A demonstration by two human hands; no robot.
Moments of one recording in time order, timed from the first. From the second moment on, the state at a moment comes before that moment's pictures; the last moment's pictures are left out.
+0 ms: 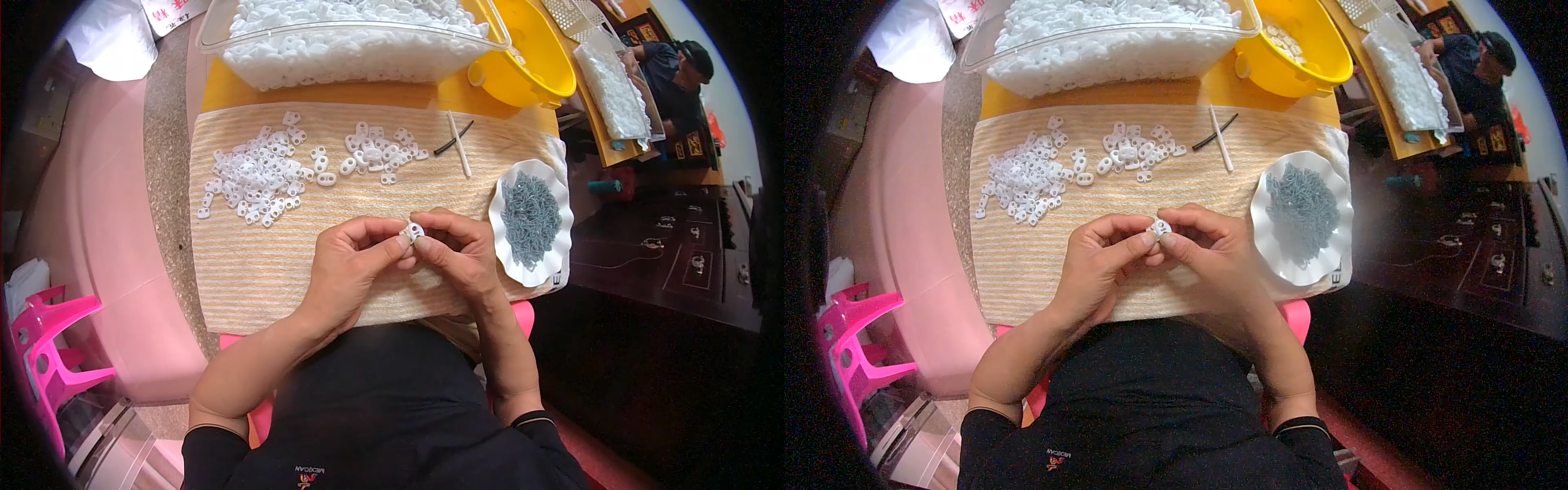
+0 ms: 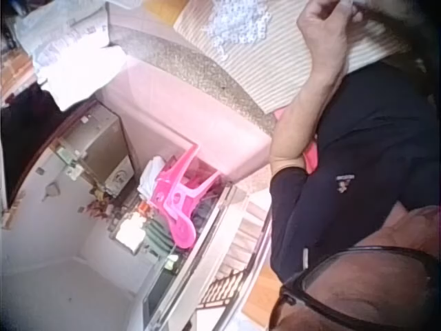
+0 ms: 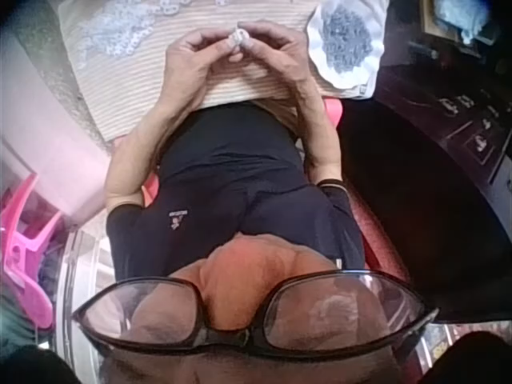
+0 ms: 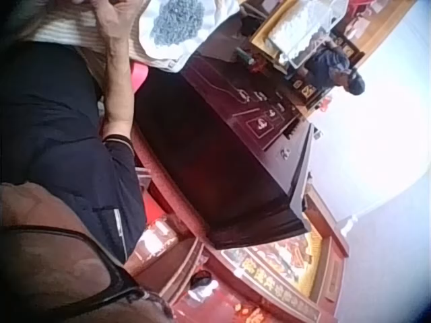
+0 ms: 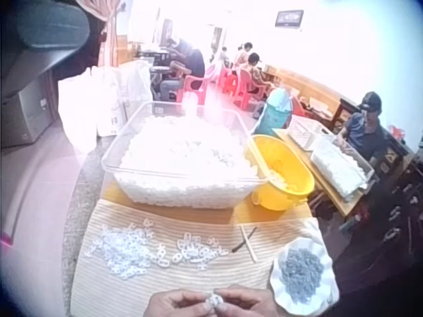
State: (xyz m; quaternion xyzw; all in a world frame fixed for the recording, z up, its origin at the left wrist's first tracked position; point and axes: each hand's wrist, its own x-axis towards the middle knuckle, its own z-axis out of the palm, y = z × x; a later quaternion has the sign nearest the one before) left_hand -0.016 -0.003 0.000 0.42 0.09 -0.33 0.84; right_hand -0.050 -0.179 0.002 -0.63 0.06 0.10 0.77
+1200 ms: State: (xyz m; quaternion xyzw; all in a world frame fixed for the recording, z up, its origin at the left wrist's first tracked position) left_hand -0.016 0.000 0.006 0.32 0.05 -0.41 0.85; right_hand -0.055 -0.178 0.012 -0.61 -0.01 0.08 0.79
